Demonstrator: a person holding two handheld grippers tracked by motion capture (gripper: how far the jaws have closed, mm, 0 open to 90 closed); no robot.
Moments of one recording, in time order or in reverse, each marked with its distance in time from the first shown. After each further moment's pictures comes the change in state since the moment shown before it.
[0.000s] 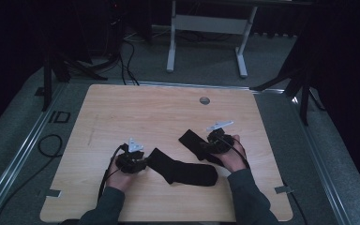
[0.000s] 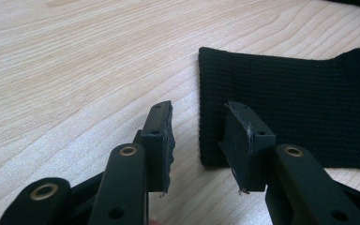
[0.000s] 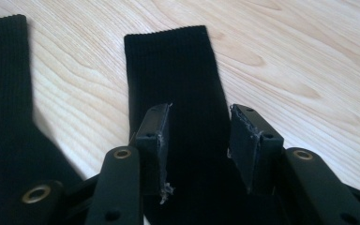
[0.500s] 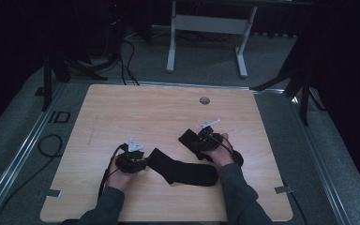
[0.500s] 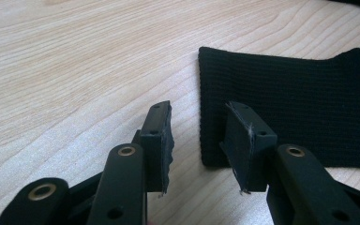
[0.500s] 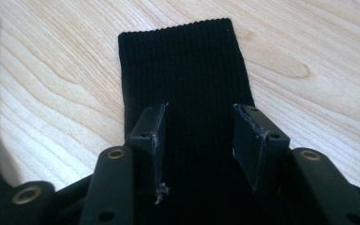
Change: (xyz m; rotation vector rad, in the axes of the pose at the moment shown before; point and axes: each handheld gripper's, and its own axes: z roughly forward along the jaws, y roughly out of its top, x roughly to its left) left arm 0.002 0.000 0.000 0.003 -0.012 -0.006; right arm 0.003 0.009 0.044 0.046 0.022 -0.005
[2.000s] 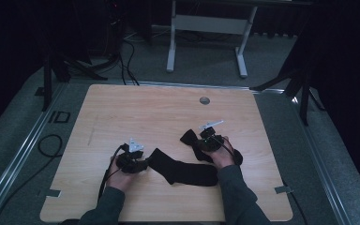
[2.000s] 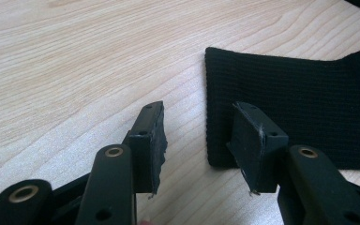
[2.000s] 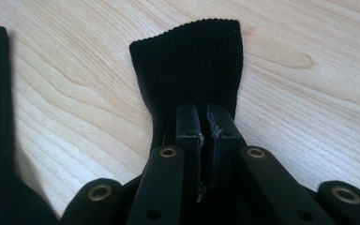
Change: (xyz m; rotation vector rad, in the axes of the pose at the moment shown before) left arm -0.002 0.000 0.001 -0.006 0.019 0.000; right arm 0.000 -0.006 -0.004 -0.022 0.033 0.079
